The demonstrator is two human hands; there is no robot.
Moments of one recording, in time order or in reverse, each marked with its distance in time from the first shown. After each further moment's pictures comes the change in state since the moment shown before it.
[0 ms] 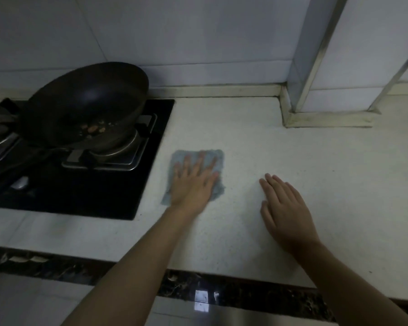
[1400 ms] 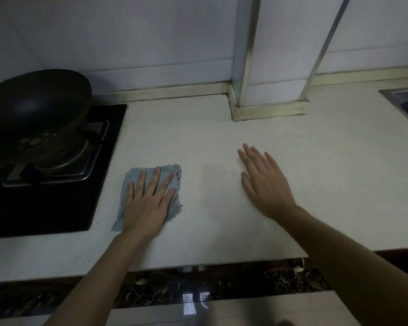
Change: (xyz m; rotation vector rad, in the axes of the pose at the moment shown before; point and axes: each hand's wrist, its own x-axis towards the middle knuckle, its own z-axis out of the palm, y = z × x) left_hand -0.053 -0.009 0.014 0.110 0.057 0.146; right_hand 0.003 0.055 -0.034 -0.111 0.061 0.058
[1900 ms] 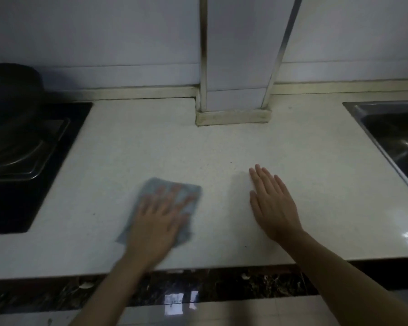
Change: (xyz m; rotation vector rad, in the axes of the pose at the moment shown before) left_hand -0.012 0.146 -0.004 -0.038 0.095 0.187; right_hand -0.062 0.120 -0.014 -0.016 -0.077 0.101
